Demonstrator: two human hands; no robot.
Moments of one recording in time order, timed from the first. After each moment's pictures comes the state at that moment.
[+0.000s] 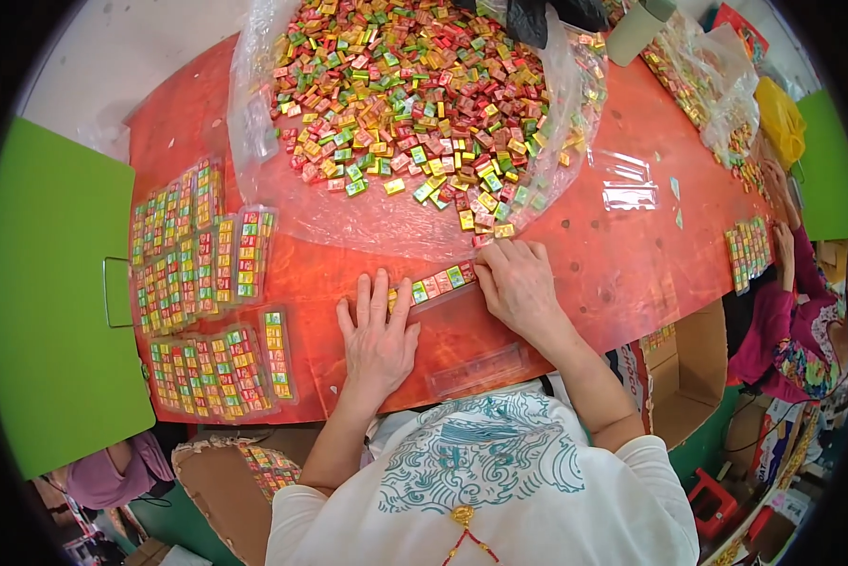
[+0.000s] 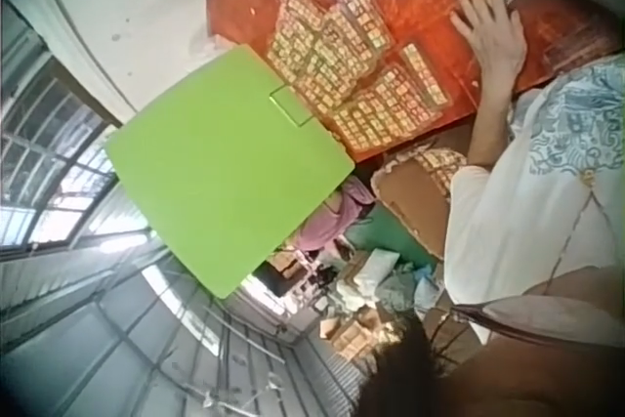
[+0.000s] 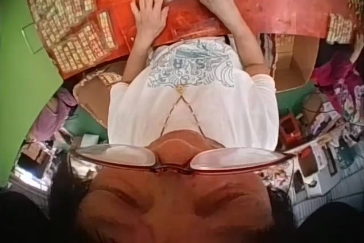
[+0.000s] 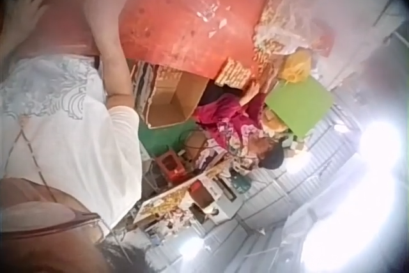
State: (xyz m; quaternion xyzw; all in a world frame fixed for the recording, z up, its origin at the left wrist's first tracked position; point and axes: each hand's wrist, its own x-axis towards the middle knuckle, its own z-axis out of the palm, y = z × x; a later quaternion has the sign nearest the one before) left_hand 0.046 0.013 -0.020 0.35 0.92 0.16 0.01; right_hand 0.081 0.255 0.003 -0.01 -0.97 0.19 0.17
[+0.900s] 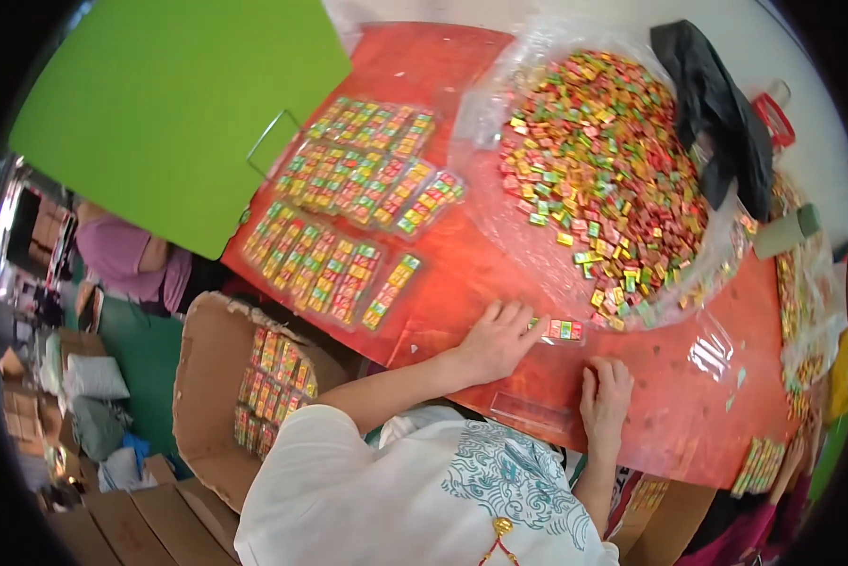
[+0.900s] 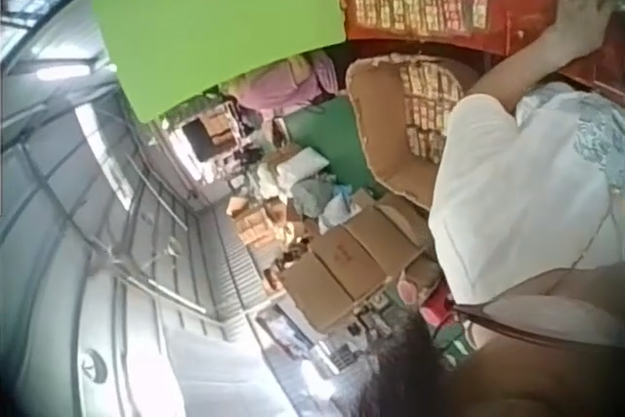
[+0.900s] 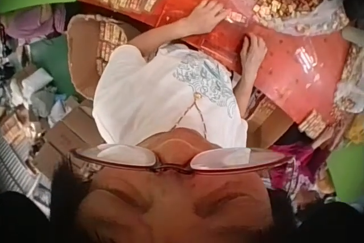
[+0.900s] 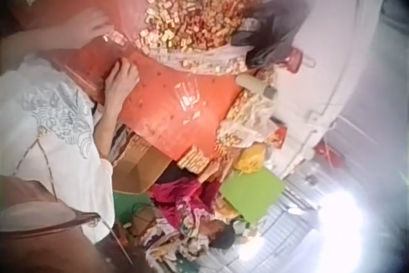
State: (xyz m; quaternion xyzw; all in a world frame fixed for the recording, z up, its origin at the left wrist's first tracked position) left_hand 0.051 0.038 -0.023 0.38 0.90 0.17 -0.11; right_hand 0.136 0.270 0.001 0.02 -0.96 0.25 0.13
